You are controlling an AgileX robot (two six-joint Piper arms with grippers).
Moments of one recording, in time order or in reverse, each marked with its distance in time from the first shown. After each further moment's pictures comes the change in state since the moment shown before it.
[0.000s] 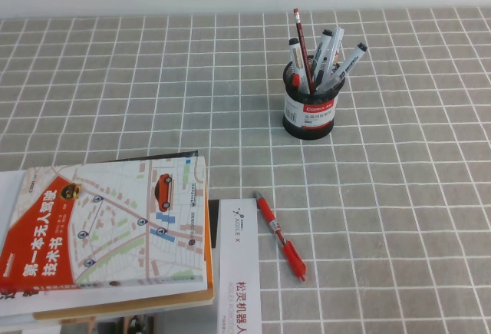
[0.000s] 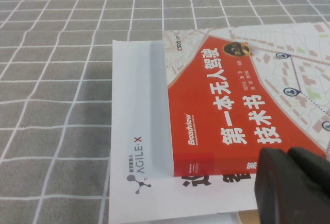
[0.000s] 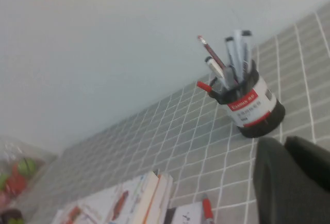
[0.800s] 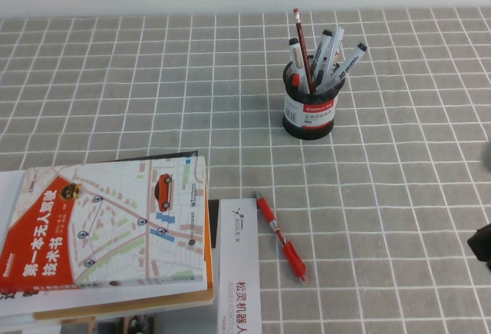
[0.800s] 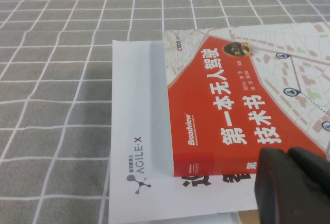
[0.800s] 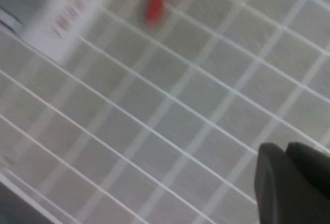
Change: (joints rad) right arm 0.386 1.025 -0.869 -1.051 0.637 0.250; left arm 0.000 0.000 0.000 0.000 0.000 0.000
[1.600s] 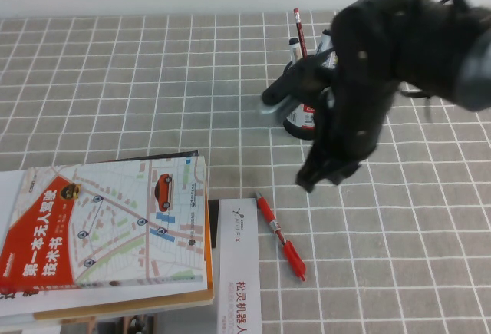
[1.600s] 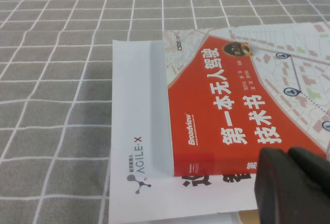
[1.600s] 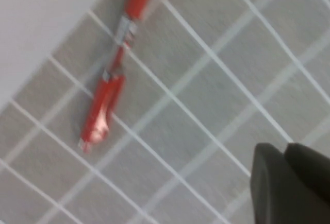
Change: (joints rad) right arm 0.312 0.847 -0.721 -0.382 0.134 0.164; left arm 0.000 0.000 0.000 0.000 0.000 0.000
